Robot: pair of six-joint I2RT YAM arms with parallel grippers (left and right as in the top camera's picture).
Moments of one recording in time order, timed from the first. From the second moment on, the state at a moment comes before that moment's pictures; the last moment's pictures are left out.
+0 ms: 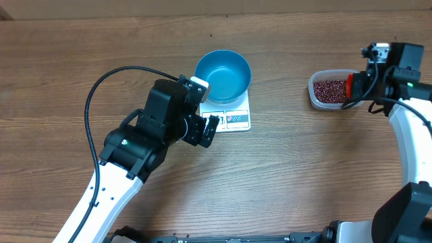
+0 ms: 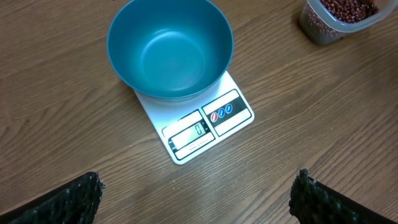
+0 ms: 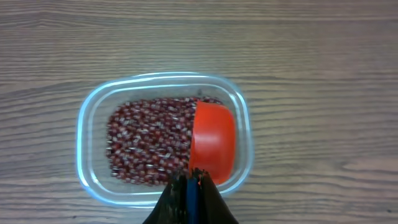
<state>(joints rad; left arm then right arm) -0.48 1.22 1.16 -0.75 0.06 -0.04 -0.26 1.58 1.27 -0.65 -0.08 -0.21</state>
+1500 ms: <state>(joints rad) -0.48 1.22 1.16 -0.75 0.06 -0.04 -0.29 1.70 1.27 -0.65 -0.24 -0.22</state>
